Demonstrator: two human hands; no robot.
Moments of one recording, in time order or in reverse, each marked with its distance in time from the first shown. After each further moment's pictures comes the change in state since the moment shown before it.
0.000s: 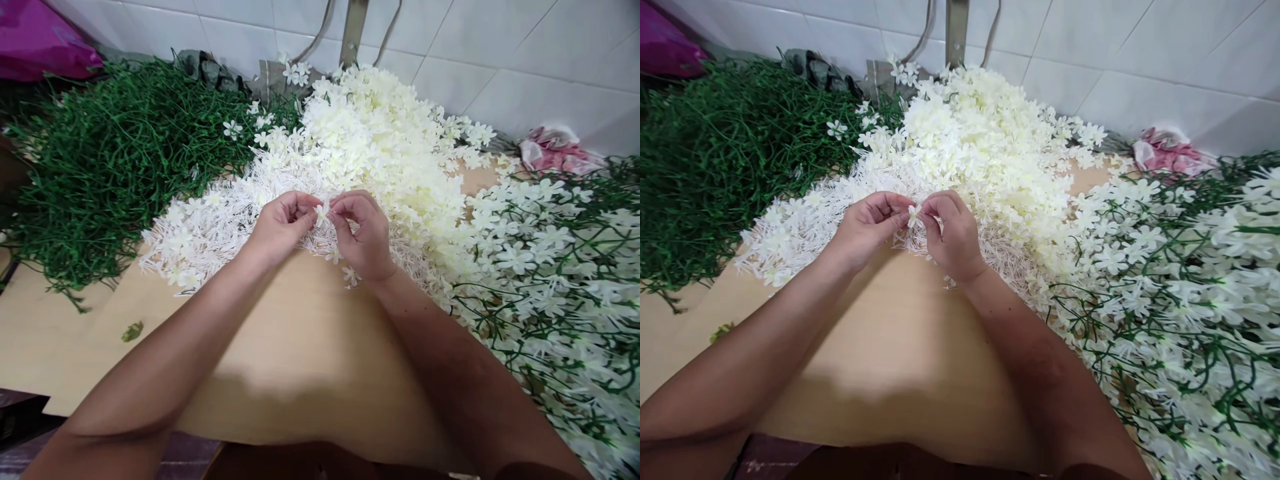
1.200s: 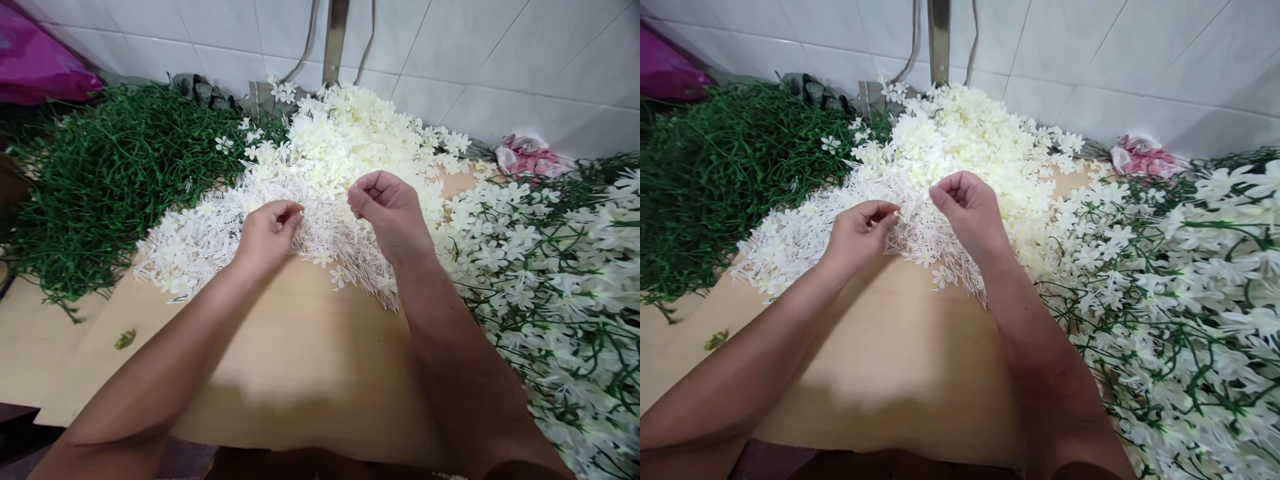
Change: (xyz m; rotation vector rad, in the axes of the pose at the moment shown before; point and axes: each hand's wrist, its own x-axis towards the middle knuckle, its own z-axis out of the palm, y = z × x) left_hand 0.001 -0.010 -0.004 0.580 0.113 0.265; right_hand 0.034 -0.023 -0.052 0.334 -0.035 0.407
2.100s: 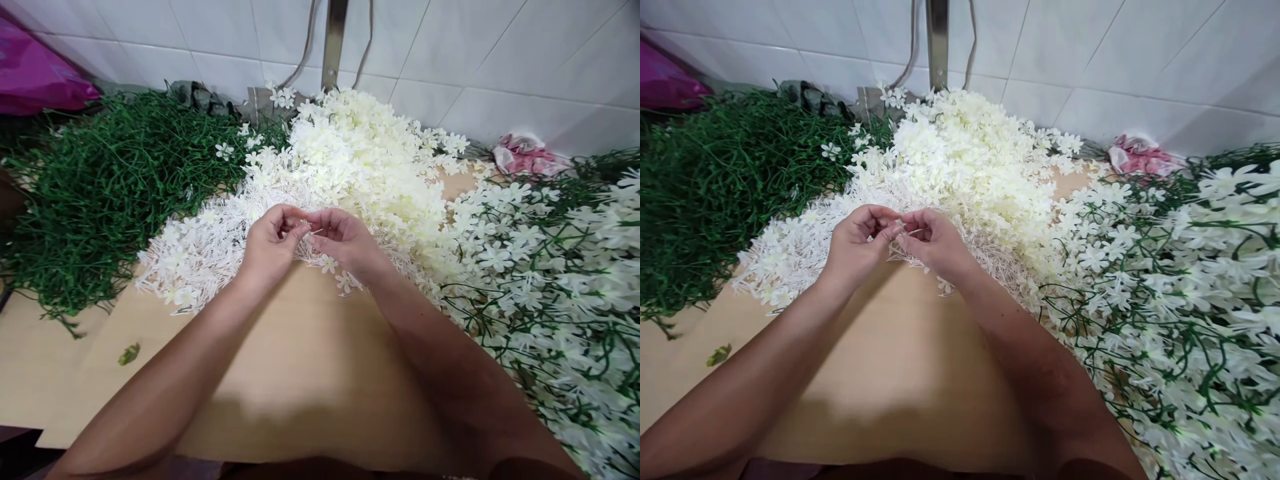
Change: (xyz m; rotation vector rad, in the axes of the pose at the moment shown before) left_hand -0.005 0.015 0.002 -0.421 0.038 -0.117; right_hand -0.014 0.026 0.044 0.266 -0.198 0.332
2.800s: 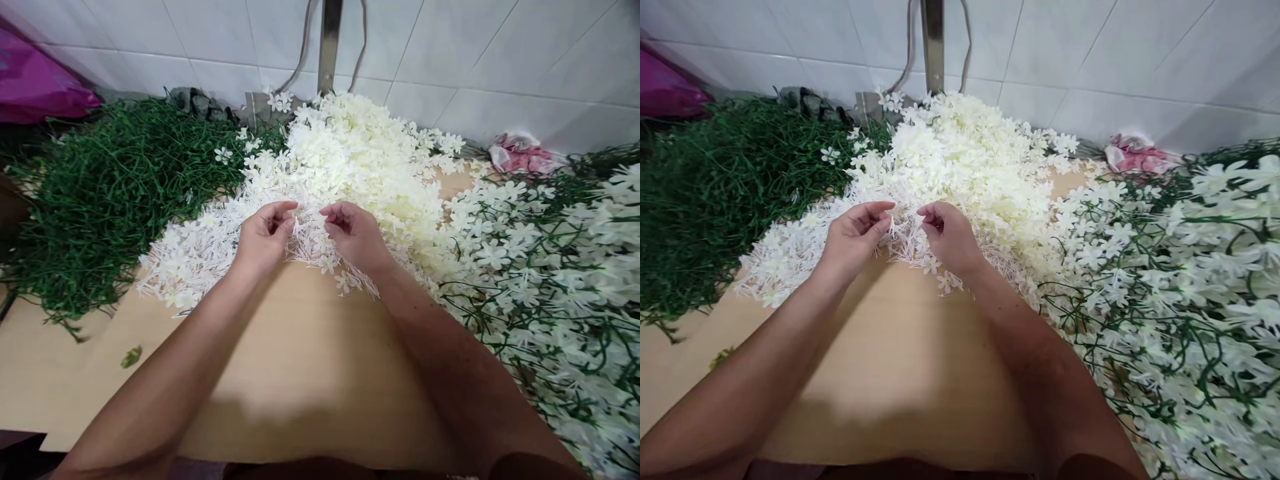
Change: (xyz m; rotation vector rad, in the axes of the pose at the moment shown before) left_hand 0.013 -0.008 -0.009 0.002 -0.001 -0.073; right_hand 0.013 0.014 -0.023 -0.350 0.162 -0.302
